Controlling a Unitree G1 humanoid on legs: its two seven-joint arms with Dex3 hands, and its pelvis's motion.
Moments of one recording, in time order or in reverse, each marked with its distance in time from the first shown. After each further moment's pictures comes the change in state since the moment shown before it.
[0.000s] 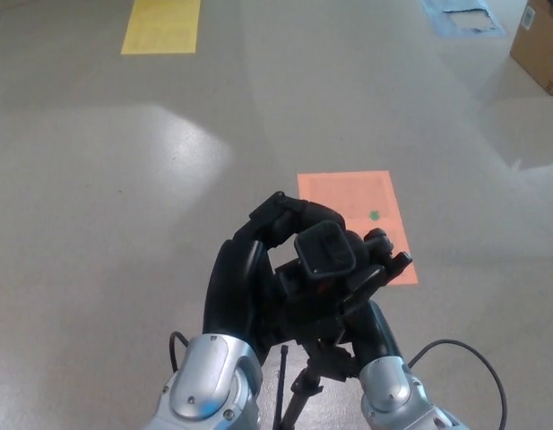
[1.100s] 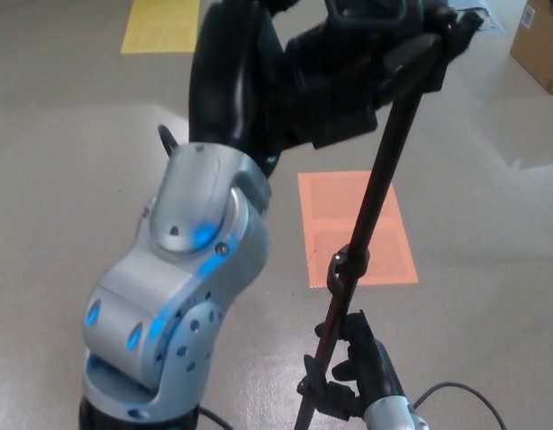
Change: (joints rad) left_arm -0.568 -0.028 0.208 -0.121 -0.025 0.199 0.037; right_arm 0.103 0.008 0.000 0.013 0.013 -0.039 0.008
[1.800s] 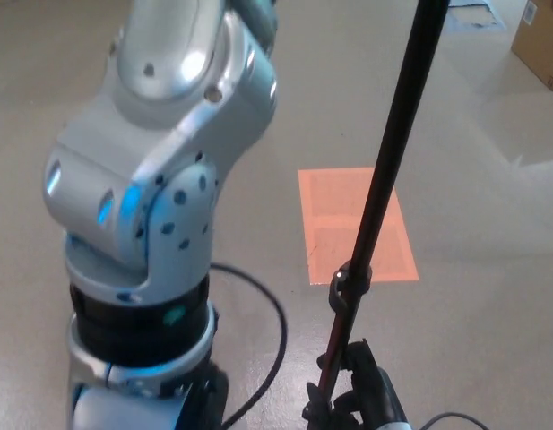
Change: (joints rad) left_arm -0.434 -0.011 0.151 0.050 -0.021 0.099 0.026; right_arm 0.059 0.010 -0.017 0.023 0.011 -0.005 0.015
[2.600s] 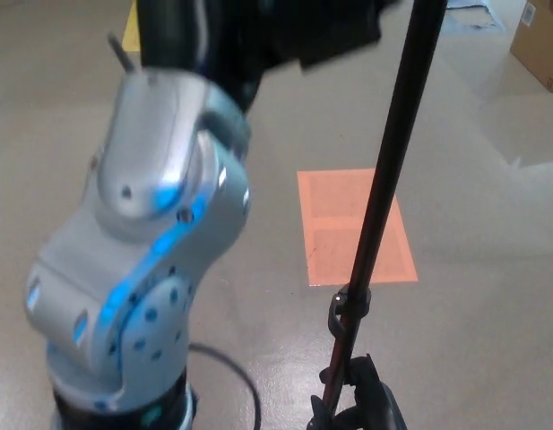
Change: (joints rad) left_arm 0.385 0.011 -0.114 -0.228 -0.010 0.025 0.004; right_arm 0.027 0.003 -0.016 0.007 0.013 -0.028 0.013
